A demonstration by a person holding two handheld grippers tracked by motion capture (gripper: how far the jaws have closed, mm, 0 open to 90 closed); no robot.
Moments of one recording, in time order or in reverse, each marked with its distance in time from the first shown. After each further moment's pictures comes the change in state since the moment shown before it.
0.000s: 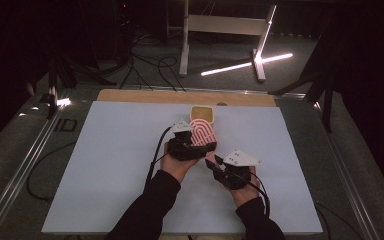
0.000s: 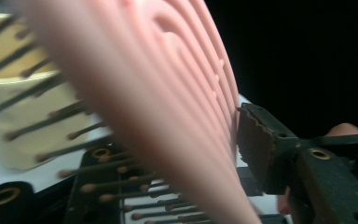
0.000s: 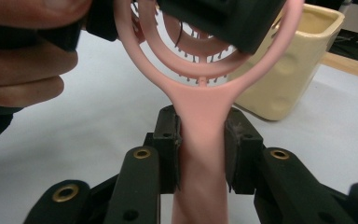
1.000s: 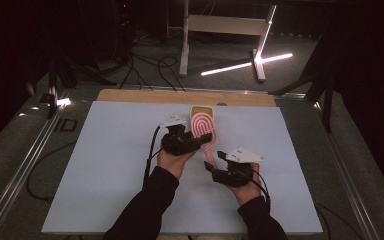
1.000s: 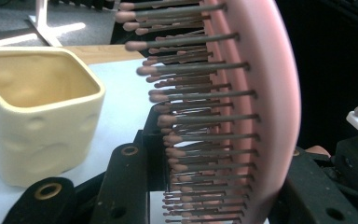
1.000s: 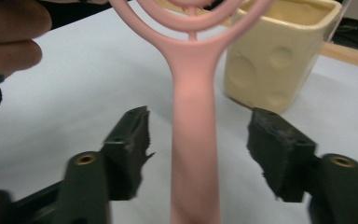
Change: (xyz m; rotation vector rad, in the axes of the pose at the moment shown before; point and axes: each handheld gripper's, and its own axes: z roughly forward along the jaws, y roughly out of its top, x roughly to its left) left arm 0.006 0.014 -0.016 -0.079 -0.008 -0.052; right arm -0.009 0.002 -0.001 0.021 0.007 0.040
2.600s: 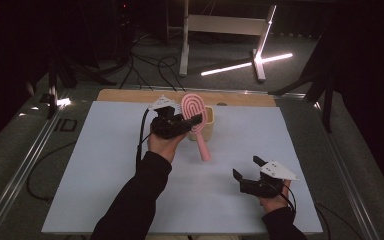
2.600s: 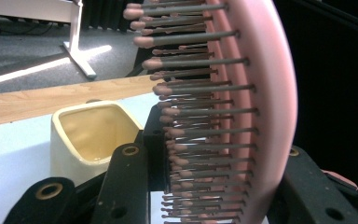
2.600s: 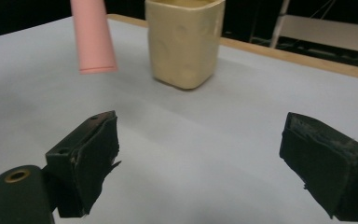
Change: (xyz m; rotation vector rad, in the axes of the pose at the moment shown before) left arm 0.011 0.042 -0.021 -0.059 0.087 0.034; right arm -0.045 -0.054 -0.054 -0.113 -0.157 0.014
